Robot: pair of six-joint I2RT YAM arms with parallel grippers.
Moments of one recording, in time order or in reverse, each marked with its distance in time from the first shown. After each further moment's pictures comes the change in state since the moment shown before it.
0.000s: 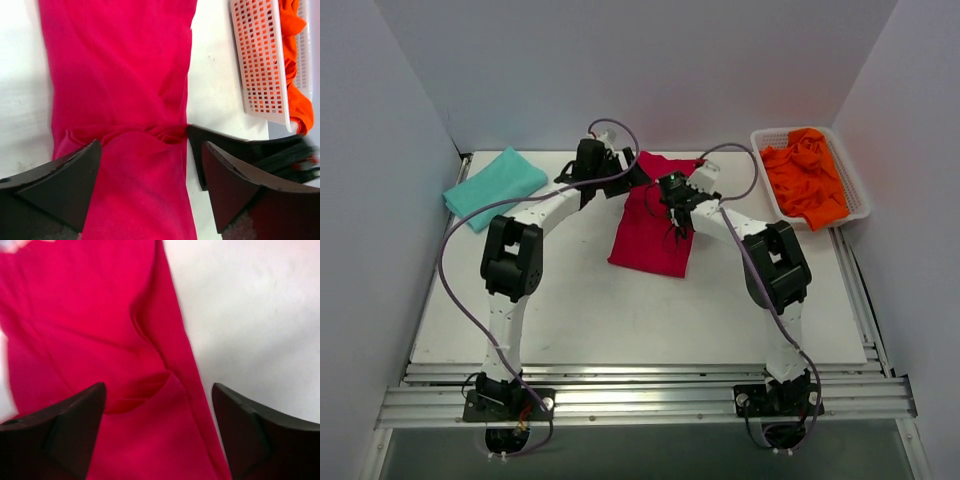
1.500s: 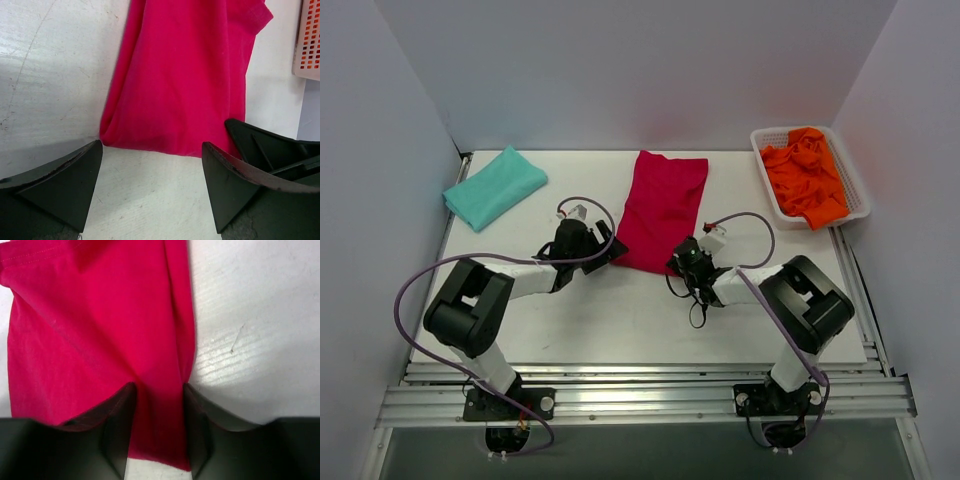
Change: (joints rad) left arm -0.069 -0.532 -1.012 0.392 -0.220 -0.188; right arm 0.131 -0.366 -0.795 0.601 -0.190 0.094
